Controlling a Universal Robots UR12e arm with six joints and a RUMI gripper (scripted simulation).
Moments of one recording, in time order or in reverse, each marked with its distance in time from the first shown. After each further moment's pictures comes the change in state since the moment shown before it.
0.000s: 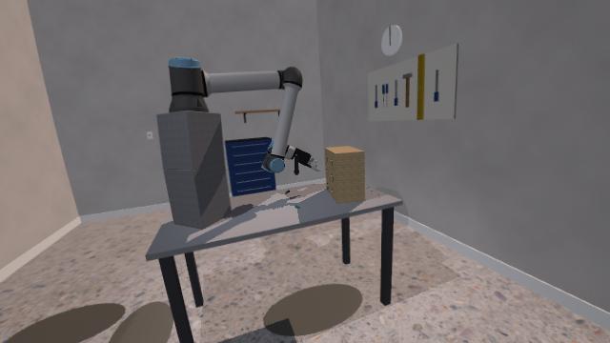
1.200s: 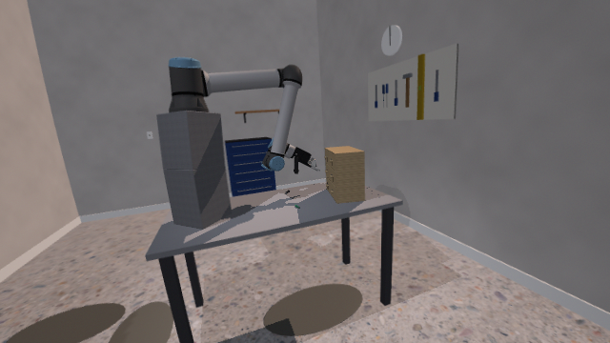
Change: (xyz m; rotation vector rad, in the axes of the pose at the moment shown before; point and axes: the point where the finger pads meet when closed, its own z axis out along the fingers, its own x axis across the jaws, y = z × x) arm 0.000 0.001 -0.003 0.029 0.000 0.000
